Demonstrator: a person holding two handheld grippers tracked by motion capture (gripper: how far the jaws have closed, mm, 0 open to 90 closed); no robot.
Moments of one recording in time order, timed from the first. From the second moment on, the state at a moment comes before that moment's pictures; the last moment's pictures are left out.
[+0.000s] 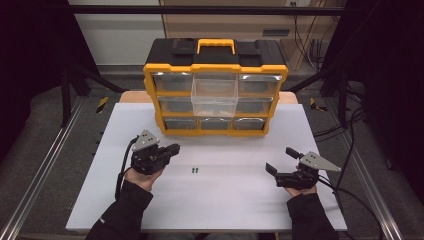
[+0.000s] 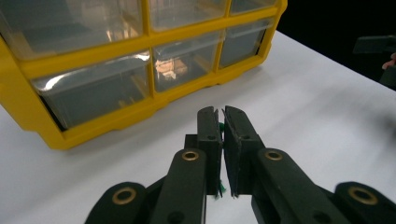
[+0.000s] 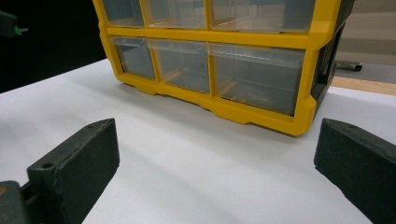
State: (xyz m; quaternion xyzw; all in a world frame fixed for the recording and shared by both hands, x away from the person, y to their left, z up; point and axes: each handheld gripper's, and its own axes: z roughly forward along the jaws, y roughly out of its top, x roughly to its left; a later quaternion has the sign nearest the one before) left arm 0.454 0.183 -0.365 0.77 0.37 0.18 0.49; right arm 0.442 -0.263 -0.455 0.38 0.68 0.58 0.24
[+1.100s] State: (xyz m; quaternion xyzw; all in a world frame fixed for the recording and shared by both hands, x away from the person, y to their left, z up) left arm 0.464 0.158 -0.234 0.75 0.31 0.22 0.55; right arm 0.442 -0.263 -0.456 0.38 0.68 0.58 0.24
